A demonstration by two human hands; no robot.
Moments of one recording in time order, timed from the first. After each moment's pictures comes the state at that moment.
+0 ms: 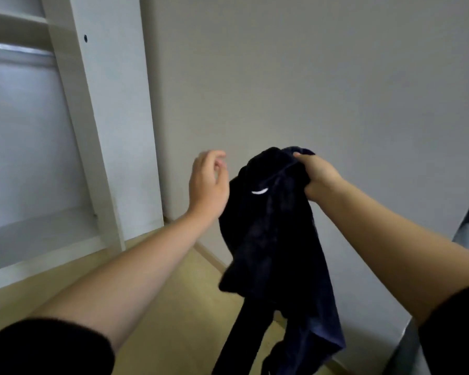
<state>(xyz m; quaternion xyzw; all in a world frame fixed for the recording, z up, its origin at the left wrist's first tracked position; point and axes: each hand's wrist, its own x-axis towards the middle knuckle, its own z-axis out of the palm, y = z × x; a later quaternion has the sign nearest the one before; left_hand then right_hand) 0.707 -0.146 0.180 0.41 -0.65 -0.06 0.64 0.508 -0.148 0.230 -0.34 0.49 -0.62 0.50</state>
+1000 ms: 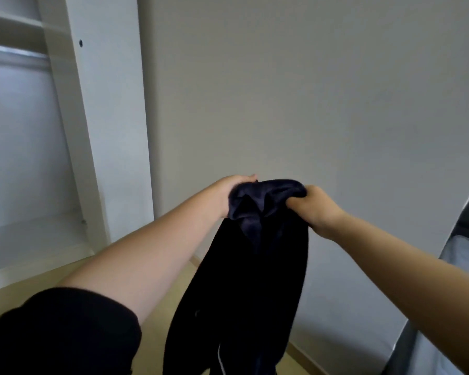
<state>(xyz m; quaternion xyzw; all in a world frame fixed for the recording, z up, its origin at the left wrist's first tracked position) 0.665 -0.167 0.216 0.41 -0.47 -0.69 0.35 0.499 -0.101 0.205 -0.61 0.58 -0.48 0.27</state>
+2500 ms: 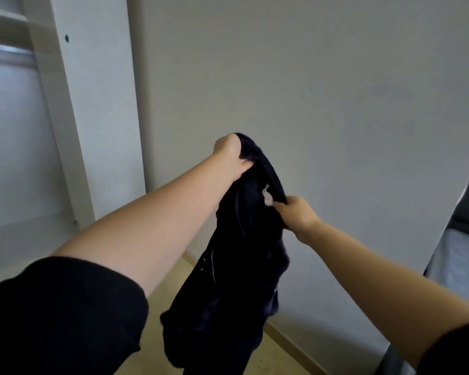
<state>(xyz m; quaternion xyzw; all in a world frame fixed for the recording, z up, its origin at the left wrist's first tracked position) 0.640 -0.179 0.274 0.39 -0.36 -0.62 0.58 0.497 -0.142 0.166 -0.54 0.61 -0.48 0.33</state>
